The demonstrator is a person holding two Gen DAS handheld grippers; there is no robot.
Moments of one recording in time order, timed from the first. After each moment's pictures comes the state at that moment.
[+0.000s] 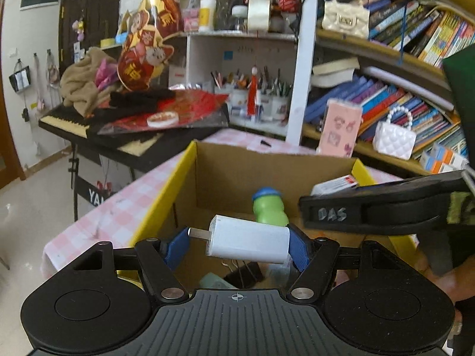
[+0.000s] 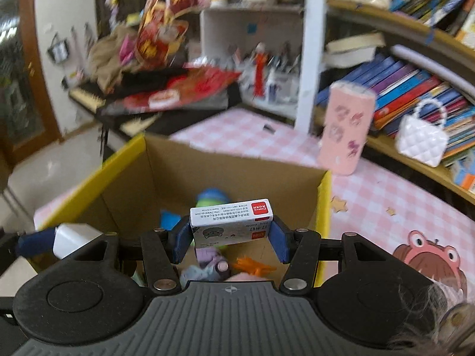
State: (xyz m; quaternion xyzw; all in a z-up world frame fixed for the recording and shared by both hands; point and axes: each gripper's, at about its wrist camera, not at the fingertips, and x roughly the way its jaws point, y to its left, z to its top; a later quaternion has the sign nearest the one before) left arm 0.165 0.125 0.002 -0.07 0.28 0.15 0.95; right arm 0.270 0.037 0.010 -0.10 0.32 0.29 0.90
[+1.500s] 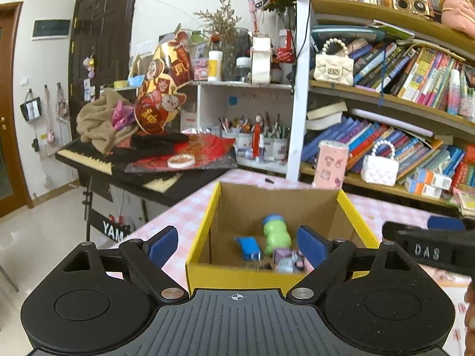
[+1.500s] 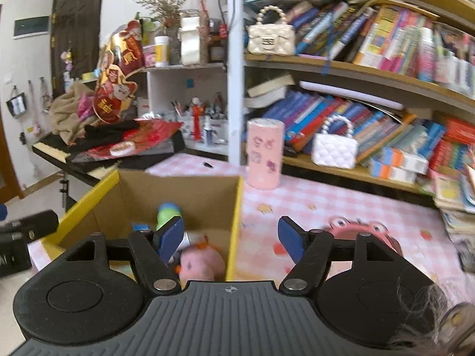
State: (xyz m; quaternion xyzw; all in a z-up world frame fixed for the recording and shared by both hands) left arm 0.068 0.123 0.046 -0.05 0.20 0.15 0.97; right arm 0.149 -0.046 0.042 -0.04 0.22 0.16 0.96
